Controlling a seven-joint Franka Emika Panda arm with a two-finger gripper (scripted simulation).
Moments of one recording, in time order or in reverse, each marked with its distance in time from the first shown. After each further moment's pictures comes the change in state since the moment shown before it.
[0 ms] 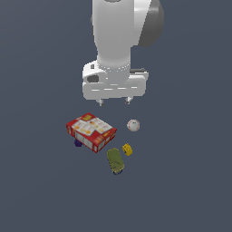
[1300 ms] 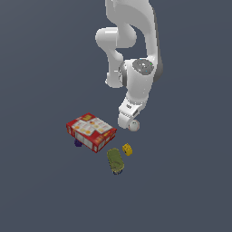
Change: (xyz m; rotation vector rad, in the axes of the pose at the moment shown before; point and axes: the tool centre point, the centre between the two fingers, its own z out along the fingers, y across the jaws) arm -0.039 -0.093 0.169 -0.017 0.004 -0.812
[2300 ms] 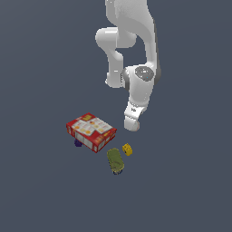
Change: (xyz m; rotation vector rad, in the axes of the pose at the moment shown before) arm 0.002 -0.028 0.037 0.004 0.010 -0.171
